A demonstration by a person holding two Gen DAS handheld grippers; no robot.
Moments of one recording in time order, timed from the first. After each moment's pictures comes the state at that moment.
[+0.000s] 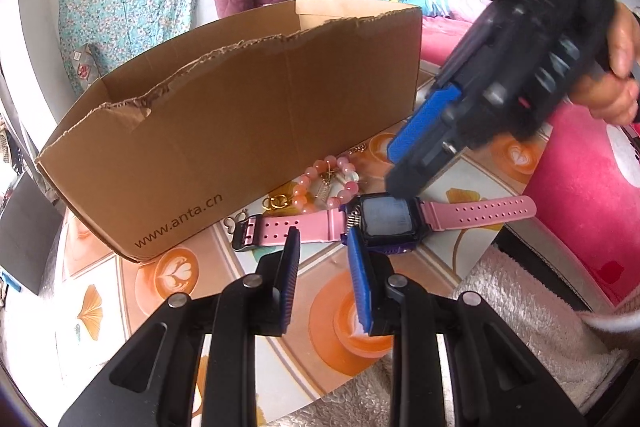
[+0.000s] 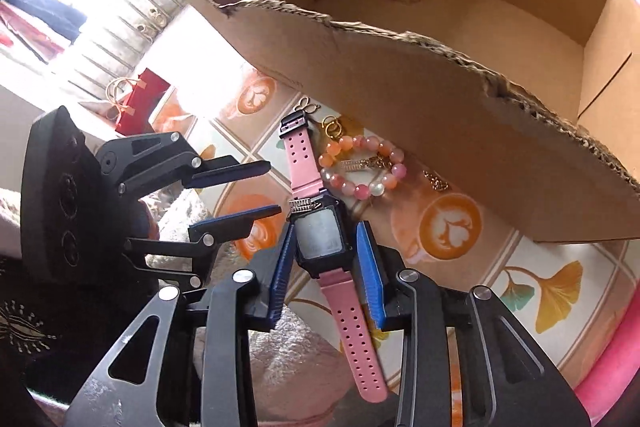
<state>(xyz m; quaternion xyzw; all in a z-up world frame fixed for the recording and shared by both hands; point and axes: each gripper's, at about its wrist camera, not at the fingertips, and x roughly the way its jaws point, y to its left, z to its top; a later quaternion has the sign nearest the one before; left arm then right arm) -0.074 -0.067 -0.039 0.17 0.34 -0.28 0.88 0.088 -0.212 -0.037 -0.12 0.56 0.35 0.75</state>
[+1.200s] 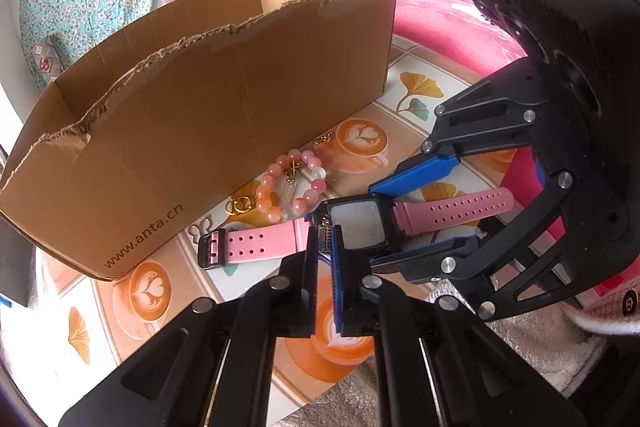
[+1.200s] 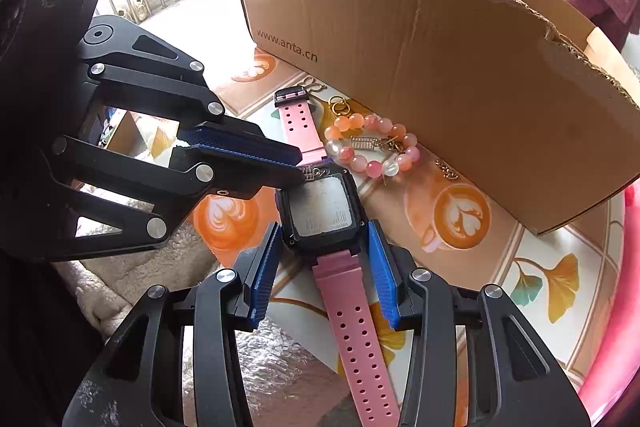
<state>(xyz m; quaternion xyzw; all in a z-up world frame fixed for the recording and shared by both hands) -0.049 -0.108 -0.031 0.20 0.40 -0.33 0.83 0.027 -0.220 -0.065 -0.19 0.45 0.31 0.82</state>
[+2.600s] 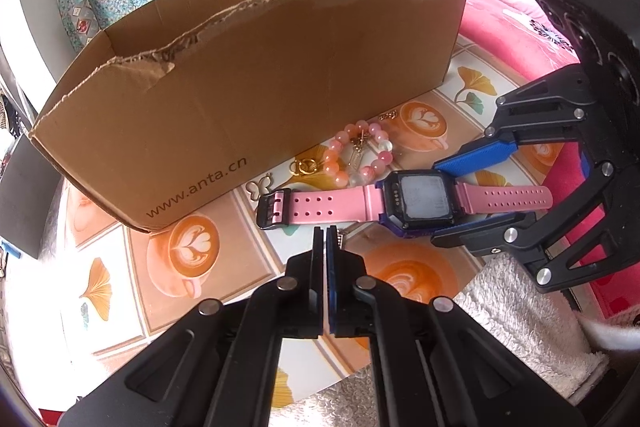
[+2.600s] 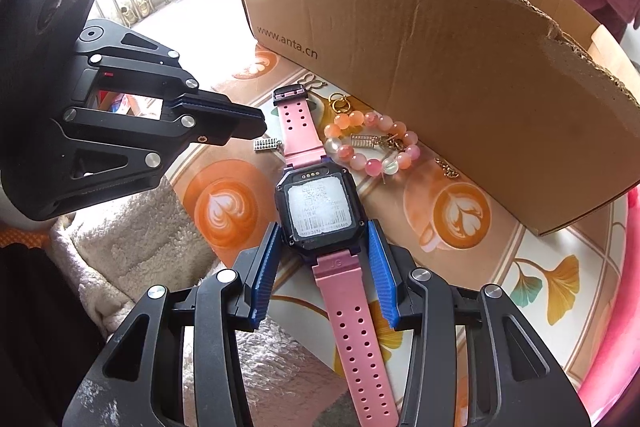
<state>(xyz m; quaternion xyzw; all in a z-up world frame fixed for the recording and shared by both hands) -0.032 -0.076 -0.040 0.17 0.44 -0.25 0.85 0.038 -0.212 -0.068 -0.19 0.47 0.31 0.80</state>
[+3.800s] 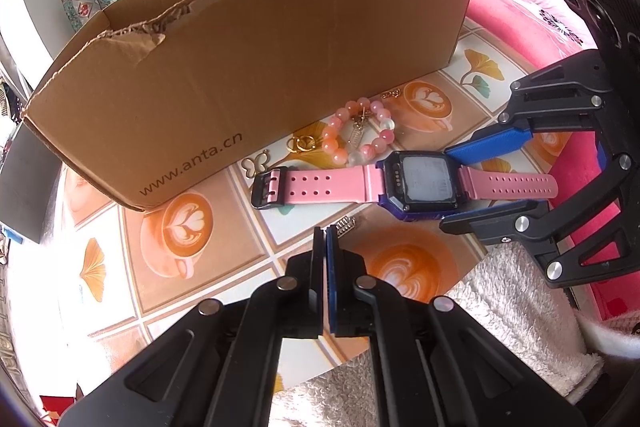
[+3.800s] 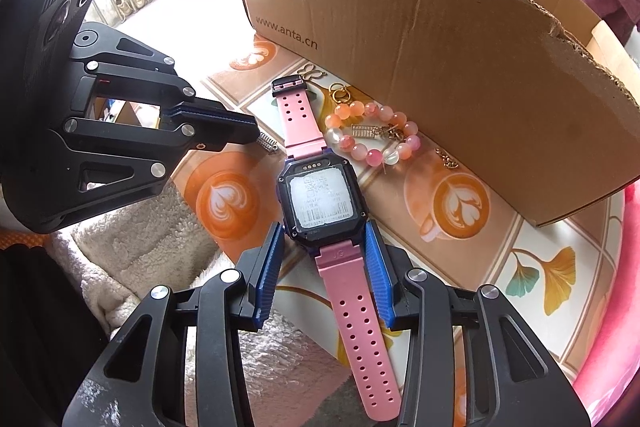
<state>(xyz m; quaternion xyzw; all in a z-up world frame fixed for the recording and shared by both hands) -0.033 -0.082 -0.044 0.17 0.47 -0.24 0.83 0.039 -0.207 -0.068 -0.20 0.49 0.30 0.80</state>
